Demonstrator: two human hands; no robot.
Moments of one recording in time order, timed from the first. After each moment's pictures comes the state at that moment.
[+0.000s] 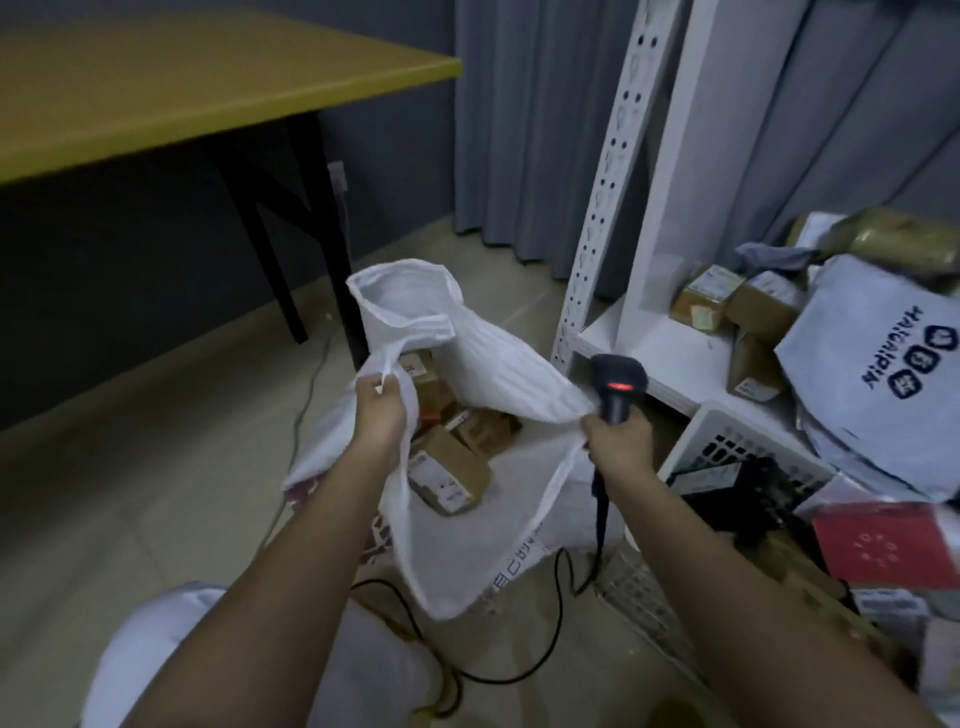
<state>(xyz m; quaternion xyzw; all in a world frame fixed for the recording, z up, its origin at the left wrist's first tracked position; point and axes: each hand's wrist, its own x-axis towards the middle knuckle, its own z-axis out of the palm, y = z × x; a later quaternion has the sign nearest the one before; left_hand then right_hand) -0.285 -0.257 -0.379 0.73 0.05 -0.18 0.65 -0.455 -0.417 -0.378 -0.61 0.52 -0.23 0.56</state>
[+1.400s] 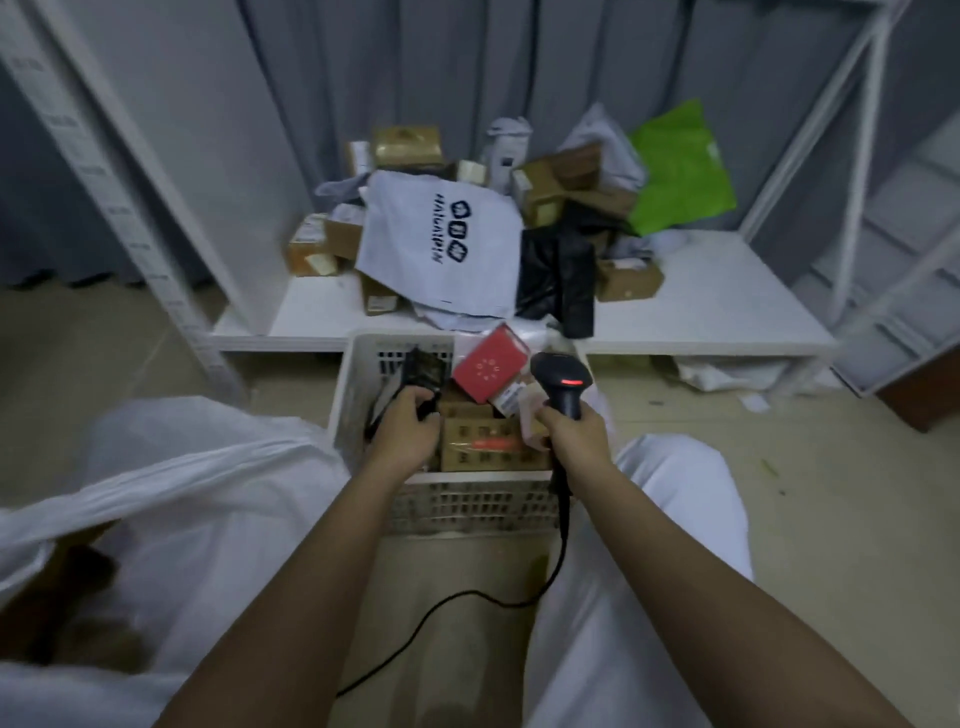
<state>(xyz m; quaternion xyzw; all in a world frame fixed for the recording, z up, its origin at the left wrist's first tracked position) -0.615 -0.433 -0.395 0.72 -0.49 -0.37 0.33 -0.809 -0.445 -0.384 -0.39 0.66 -0.41 0.49</state>
